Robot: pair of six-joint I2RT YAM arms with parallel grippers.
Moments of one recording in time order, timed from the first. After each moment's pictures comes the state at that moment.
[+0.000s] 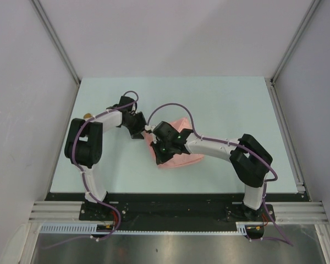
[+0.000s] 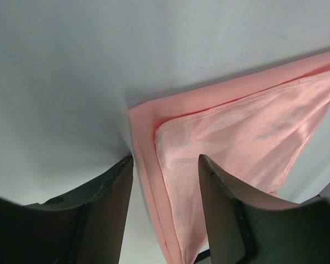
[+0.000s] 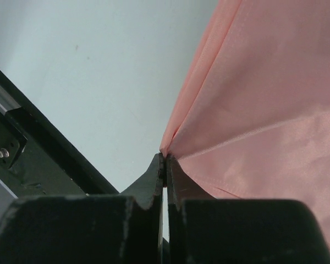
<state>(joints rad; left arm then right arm) -0.22 1.92 1.23 -0.48 0.33 -0.65 0.97 1.86 1.32 -0.44 -0.18 0.35</state>
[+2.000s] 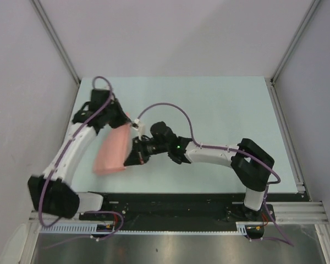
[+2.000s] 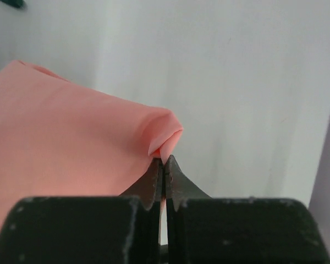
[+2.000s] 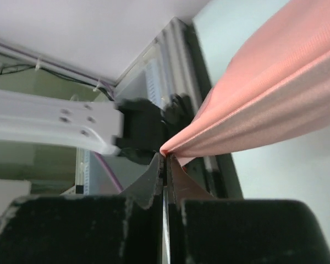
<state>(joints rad) -0.14 1.22 1.24 -0.75 0.13 -0.61 1.10 1.84 1.36 0.22 -0.57 0.68</state>
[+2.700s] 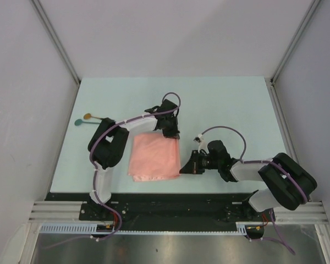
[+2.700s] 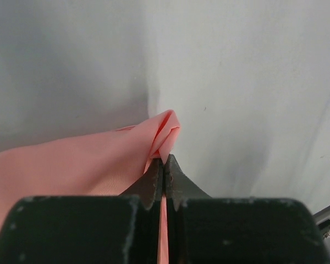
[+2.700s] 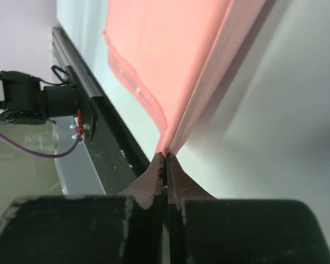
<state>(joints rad) -0.62 2.04 1.44 -0.41 0.14 -0.71 0.68 1.45 0.37 0.55 -0.59 0.81</state>
